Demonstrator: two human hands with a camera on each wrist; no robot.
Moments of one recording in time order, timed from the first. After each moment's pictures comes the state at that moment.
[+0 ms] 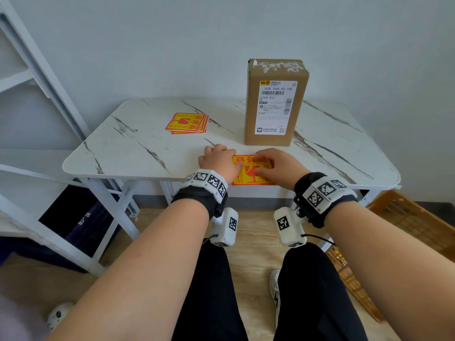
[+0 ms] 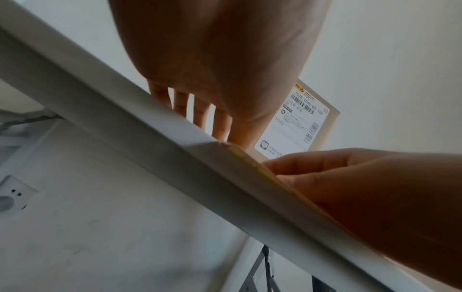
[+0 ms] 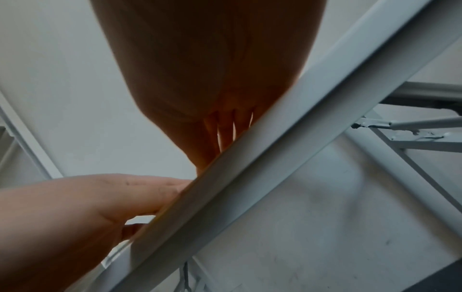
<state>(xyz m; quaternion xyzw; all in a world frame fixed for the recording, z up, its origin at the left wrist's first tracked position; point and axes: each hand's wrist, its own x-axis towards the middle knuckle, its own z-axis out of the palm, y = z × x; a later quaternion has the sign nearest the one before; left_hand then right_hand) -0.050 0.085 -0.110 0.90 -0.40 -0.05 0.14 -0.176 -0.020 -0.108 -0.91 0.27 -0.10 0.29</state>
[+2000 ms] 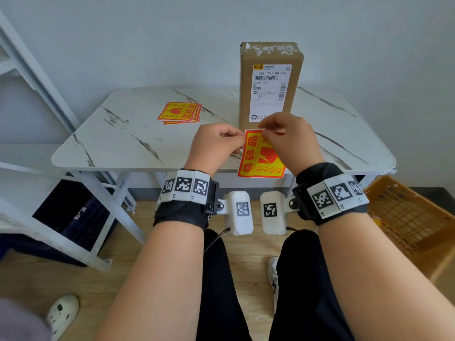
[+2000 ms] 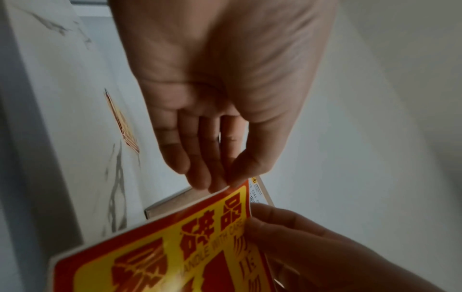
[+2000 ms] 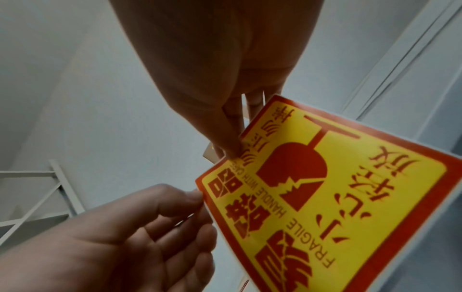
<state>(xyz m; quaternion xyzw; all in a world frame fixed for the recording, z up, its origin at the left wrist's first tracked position) -0.082 0.118 -0.065 0.75 -0.38 -0.16 0.52 -0.200 0.012 -0.062 -0.84 0.29 -0.34 0.31</state>
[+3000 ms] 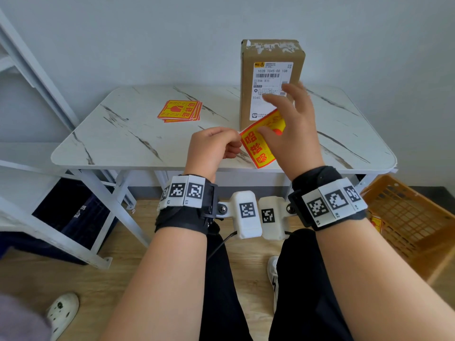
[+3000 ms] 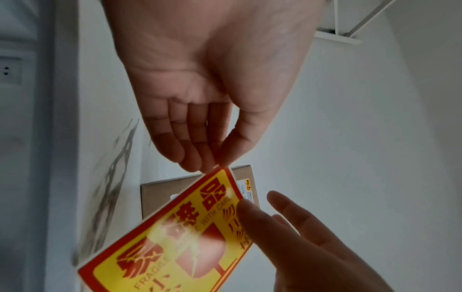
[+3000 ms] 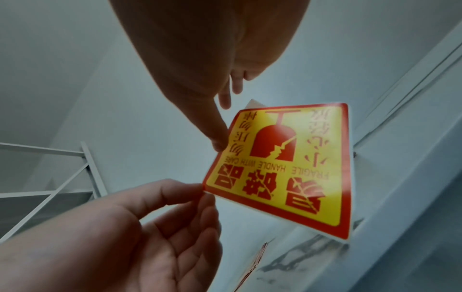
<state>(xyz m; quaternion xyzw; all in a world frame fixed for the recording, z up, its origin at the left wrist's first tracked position) -0.090 0.124 -0.067 0.67 -0.23 -0.25 0.66 -0.197 0.020 -0.066 -0.84 0.23 -0.44 0.20</state>
